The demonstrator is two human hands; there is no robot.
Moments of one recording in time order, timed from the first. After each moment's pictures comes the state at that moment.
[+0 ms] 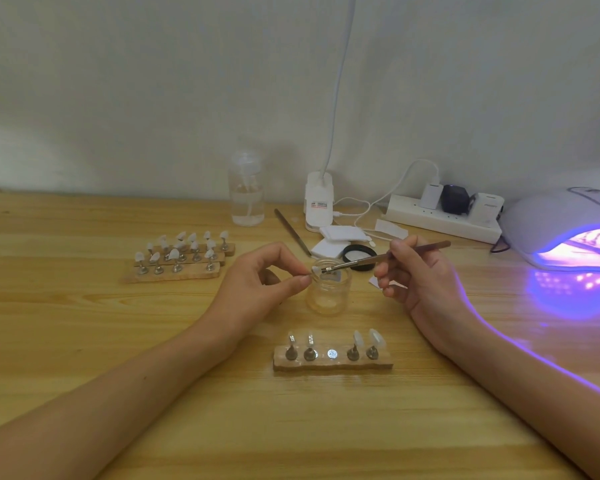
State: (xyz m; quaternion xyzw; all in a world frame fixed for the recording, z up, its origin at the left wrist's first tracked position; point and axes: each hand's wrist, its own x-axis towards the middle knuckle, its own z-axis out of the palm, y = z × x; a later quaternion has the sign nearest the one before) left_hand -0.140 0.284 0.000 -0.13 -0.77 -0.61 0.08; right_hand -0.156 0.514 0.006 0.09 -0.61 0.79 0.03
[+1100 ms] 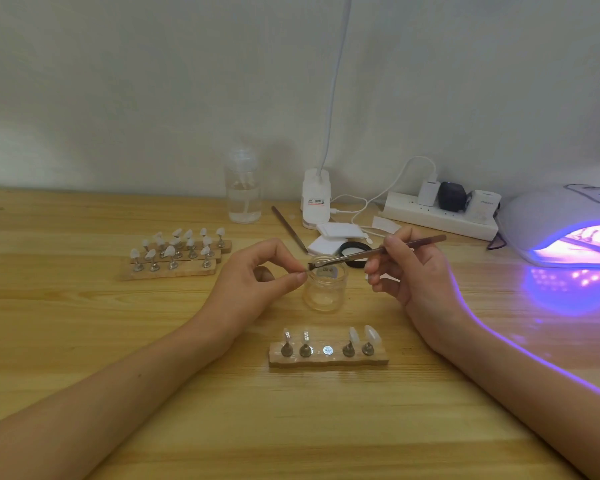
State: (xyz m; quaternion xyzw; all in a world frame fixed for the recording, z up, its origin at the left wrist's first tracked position) left_hand -0.142 0.283 -0.003 -0.13 -0.77 -0.61 0.09; right_hand -0.155 0.512 0.005 0.14 -0.62 0.77 0.05
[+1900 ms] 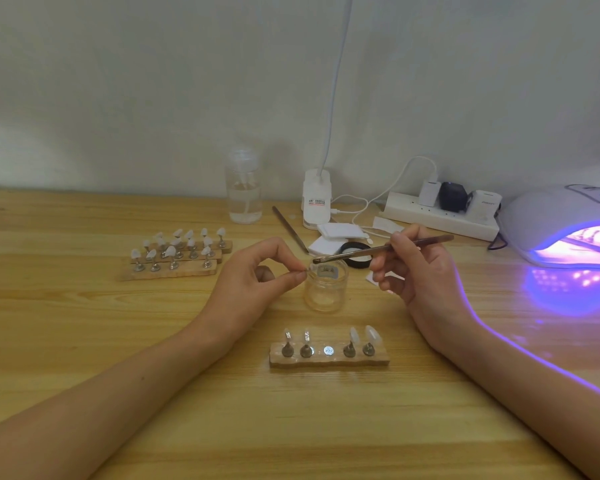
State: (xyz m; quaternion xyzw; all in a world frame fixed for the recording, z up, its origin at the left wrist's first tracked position) left_hand -0.140 0.283 -0.003 -0.15 -0.77 -0.61 0.11; right_hand -0.156 0.515 0.005 0.14 -0.62 0.76 0.07
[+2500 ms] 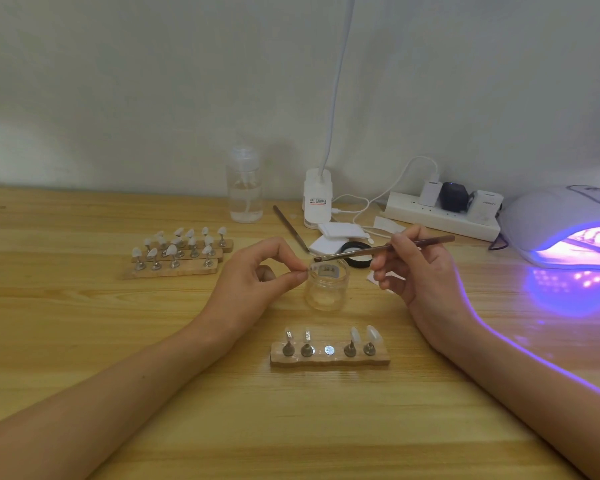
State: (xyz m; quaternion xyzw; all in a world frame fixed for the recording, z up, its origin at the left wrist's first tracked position) left_hand -0.141 0.284 -0.003 -0.16 -0.77 -0.61 0.11; right_hand -0.157 0.514 0.004 0.14 -0.62 0.77 0.07
